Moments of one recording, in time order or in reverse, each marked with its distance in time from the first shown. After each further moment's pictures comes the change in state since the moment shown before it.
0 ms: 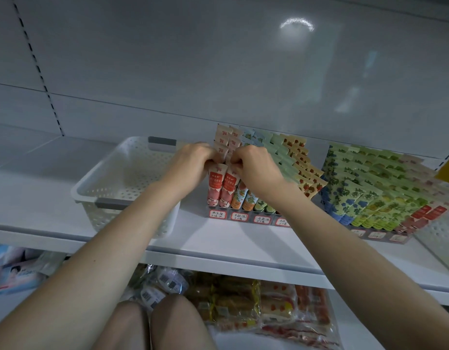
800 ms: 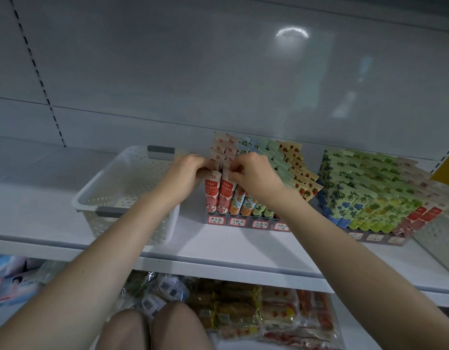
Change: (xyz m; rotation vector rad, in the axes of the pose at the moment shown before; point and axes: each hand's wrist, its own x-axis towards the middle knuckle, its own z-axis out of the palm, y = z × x) left_hand -0.007 0.001 -0.003 -0.099 0.010 -0.050; right_hand -0.008 0.002 -0.008 0.128 -0.003 -0.007
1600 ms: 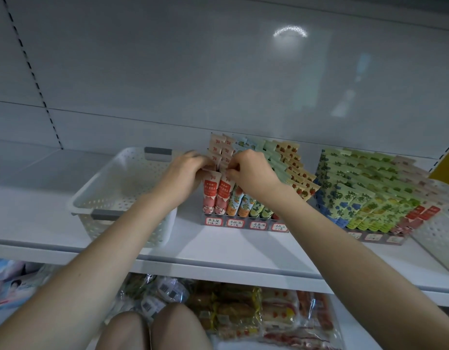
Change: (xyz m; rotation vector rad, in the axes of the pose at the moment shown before) left_hand 0.003 0.001 0.000 0.109 -0.020 0.052; right_hand 0.008 0.001 -0.001 -0.023 0.001 0.040
